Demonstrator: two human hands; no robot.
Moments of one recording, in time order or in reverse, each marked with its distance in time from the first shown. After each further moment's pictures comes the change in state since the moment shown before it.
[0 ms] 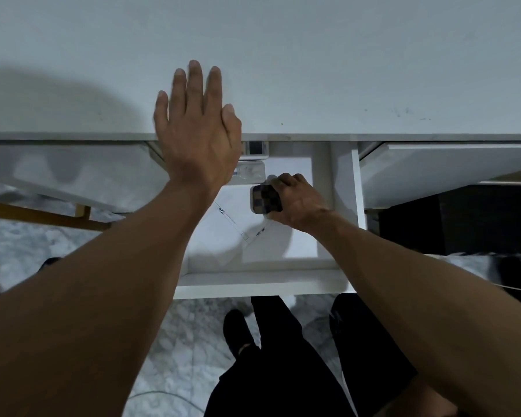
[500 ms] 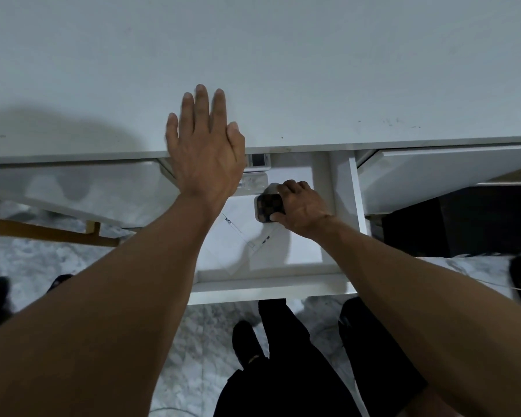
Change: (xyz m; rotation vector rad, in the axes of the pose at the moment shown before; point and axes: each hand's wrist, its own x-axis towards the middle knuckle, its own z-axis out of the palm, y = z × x) left_hand 0.000 -0.002 -0.002 -0.015 -0.046 0.004; right_hand -0.008 -0.009 -0.011 -0.009 0.034 0.063
